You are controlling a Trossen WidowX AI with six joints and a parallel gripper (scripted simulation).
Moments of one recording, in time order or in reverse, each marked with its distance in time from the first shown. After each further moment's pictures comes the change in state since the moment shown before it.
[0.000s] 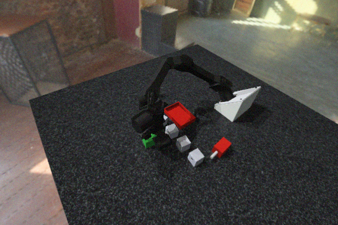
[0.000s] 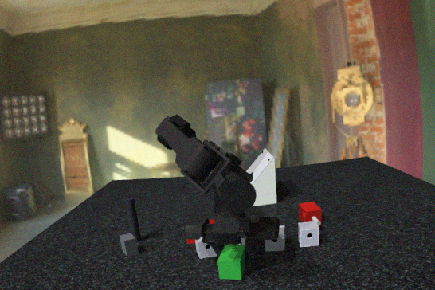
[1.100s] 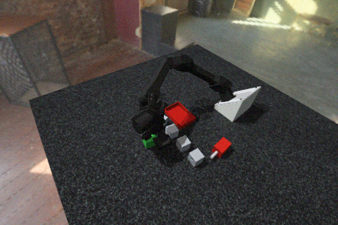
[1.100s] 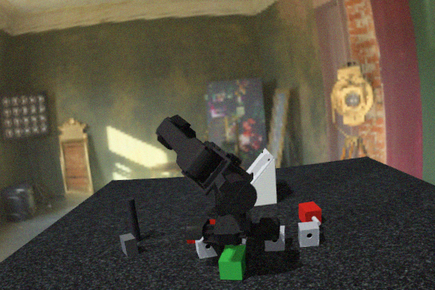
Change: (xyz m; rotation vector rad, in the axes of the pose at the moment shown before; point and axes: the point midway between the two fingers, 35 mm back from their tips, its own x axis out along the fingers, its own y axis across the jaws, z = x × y) arm 0.002 0.001 -0.001 0.001 -0.001 0.000
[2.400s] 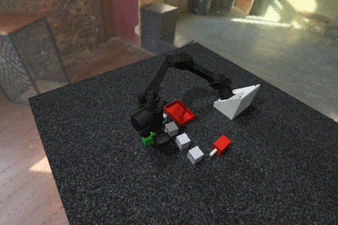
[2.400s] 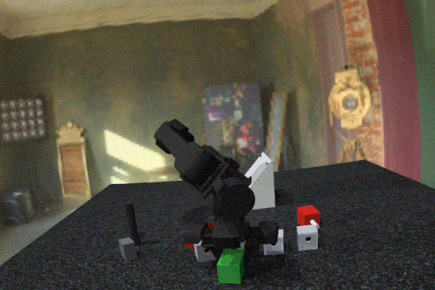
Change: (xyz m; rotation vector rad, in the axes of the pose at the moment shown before) arm -0.001 -0.001 0.002 0.003 -0.002 0.001
